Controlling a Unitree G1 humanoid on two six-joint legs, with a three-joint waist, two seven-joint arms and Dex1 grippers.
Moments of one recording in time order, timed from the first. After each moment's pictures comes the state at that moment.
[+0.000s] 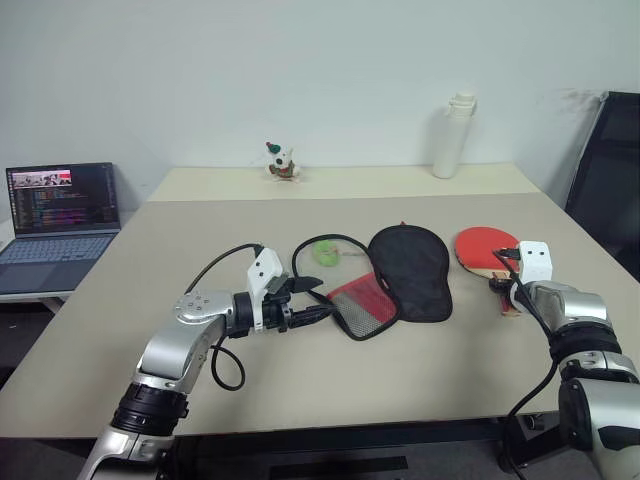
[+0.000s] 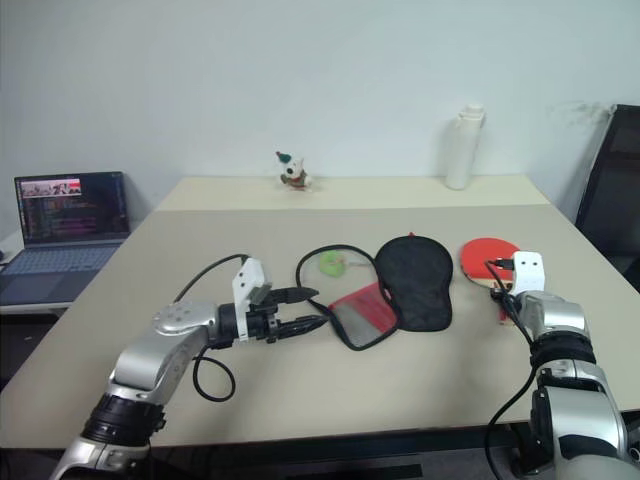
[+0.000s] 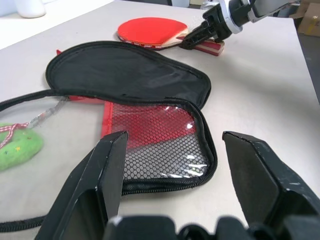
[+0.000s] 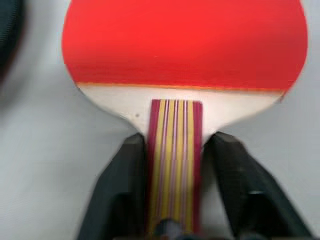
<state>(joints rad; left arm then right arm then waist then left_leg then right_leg) -0.48 0.57 -0.07 -0.02 -0.37 0.41 -1.00 -0.87 -0.54 -0.22 0.87 0.15 0.60 0.26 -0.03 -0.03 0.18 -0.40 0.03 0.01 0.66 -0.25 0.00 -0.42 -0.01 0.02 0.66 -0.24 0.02</state>
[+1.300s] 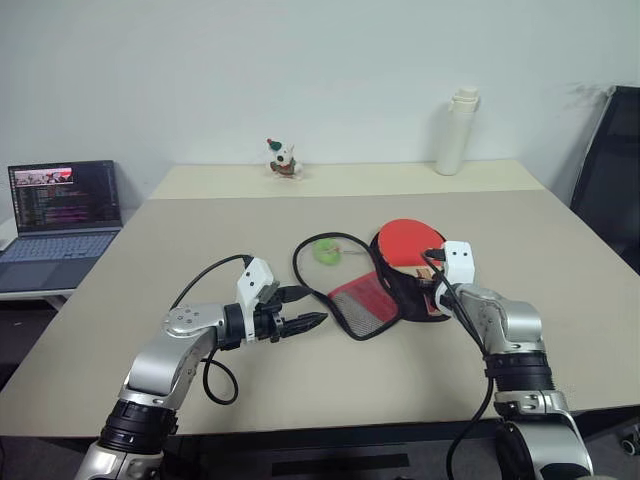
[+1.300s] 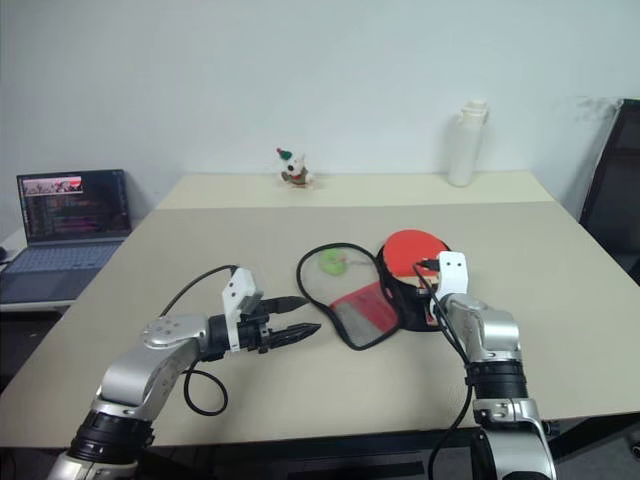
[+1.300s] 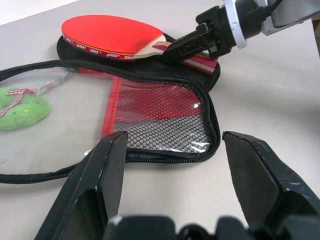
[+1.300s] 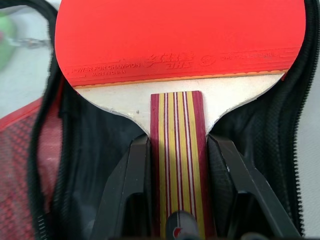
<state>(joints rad) -0.41 0.58 -0.04 -0.07 -0.39 0.45 -0.97 -0.72 -0.19 -0.16 0.24 0.25 0.92 0.08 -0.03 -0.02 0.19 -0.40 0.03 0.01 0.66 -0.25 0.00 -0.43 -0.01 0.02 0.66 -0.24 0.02</state>
